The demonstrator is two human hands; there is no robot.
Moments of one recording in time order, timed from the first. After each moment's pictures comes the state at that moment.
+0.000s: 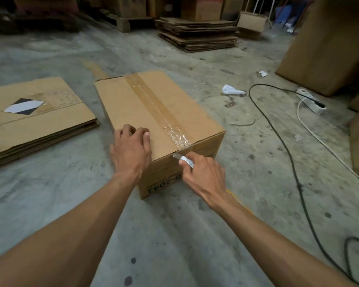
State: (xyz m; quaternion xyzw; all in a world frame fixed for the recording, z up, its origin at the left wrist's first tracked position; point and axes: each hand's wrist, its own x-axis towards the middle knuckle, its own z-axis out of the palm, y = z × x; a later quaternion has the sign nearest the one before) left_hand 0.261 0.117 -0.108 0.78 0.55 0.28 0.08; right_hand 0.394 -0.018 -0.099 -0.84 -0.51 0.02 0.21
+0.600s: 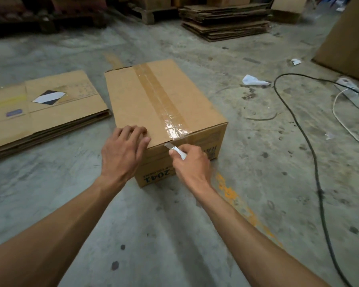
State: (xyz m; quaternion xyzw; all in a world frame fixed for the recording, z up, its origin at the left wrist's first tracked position) left_hand 0.248 0.093 -0.121 0.84 0.47 0.26 -0.08; right_hand 0.401 -0.006 -0.103 -0.81 -0.44 0.17 0.36
